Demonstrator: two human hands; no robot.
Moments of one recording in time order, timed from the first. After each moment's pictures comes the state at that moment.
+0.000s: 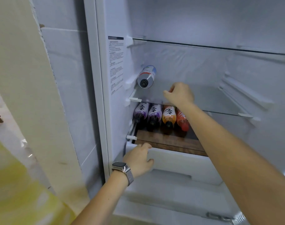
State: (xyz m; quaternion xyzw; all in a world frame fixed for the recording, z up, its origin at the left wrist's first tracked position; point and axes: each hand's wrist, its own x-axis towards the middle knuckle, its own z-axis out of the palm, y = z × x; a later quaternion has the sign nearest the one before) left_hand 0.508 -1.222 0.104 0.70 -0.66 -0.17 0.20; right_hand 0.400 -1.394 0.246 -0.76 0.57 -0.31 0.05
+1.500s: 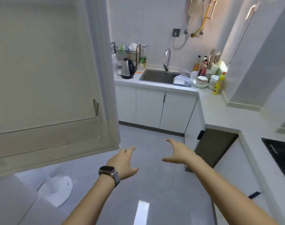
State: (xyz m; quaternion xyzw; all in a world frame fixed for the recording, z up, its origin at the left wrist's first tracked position) left_hand 0.018 -0.818 0.033 0.12 -0.98 -0.16 -0.07; right_hand -0.110 -0.614 0.043 -0.20 0.95 -0.11 0.20
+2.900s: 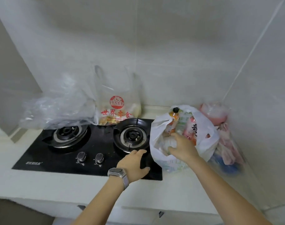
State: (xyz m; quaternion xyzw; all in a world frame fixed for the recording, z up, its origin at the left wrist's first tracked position) left_hand -0.122 -0.118 -0.001 -0.69 -0.67 -0.10 -0.26; right_hand 0.082 -0.032 0.018 0.63 0.73 -0.23 -0.10
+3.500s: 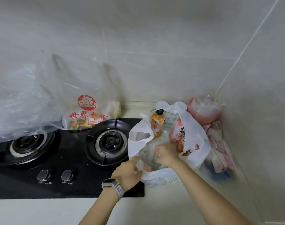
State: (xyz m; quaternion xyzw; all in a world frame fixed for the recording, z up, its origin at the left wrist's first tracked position) left_hand -0.061 -0.016 -0.045 -0.63 -0.69 -0.07 -0.37; right_hand 0.112 0.084 -0.081 0.62 0.71 -0.35 0.03
